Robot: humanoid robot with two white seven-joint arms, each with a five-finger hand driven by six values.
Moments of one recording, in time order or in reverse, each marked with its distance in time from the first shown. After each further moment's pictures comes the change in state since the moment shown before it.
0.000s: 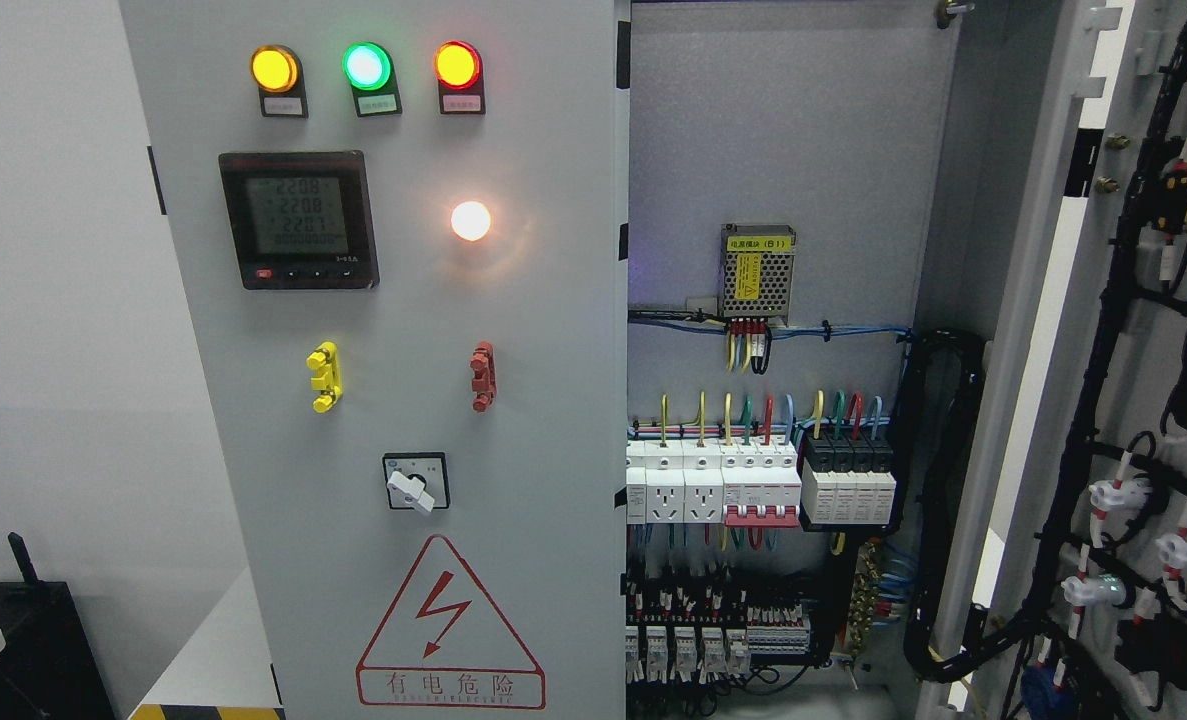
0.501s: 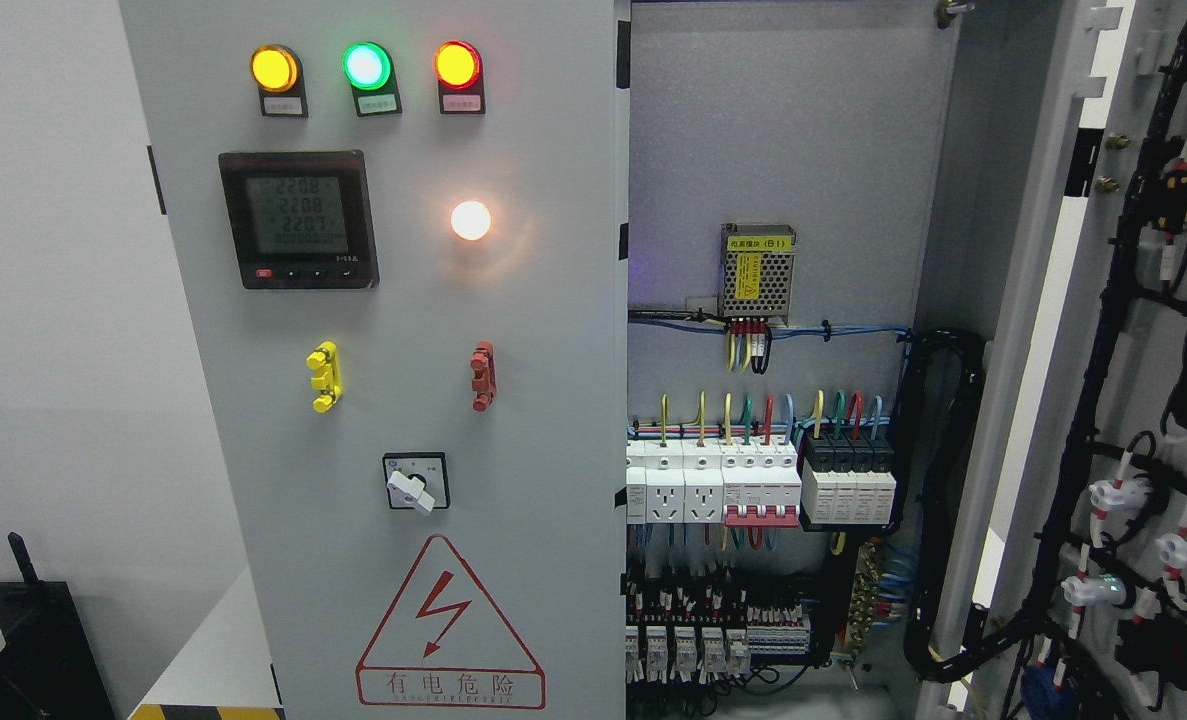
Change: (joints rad) left arm 0.000 0.000 0.000 0.000 0.000 -0.005 0.000; right arm -0.129 -0.009 0.021 -0.118 0.000 -0.107 0.000
